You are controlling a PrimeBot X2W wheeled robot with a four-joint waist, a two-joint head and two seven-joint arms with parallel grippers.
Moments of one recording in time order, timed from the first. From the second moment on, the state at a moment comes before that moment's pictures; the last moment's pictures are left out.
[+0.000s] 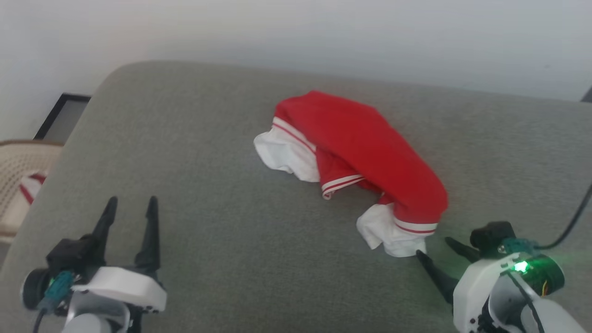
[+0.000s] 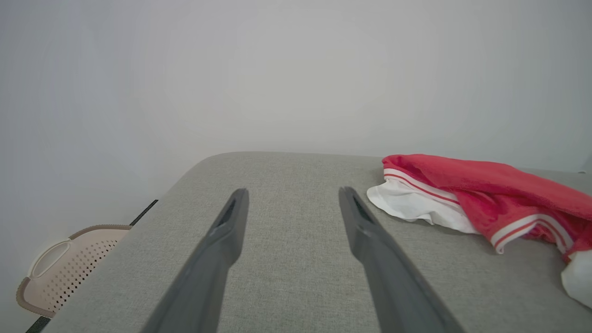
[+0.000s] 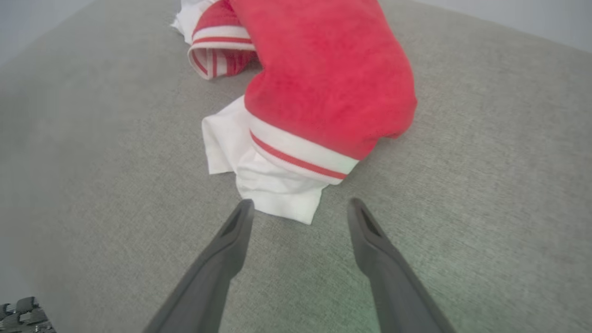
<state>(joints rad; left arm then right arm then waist) -0.09 0.48 -0.27 0.07 -0.56 0.22 -0.25 -0.12 -0.39 0.33 0.17 0.47 0.13 0.24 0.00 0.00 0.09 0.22</state>
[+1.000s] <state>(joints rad) -0.12 0.44 -0.21 0.09 -0.53 0.20 -0.26 -0.21 -0.52 0.18 0.20 0.46 0.13 0.36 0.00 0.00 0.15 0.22</state>
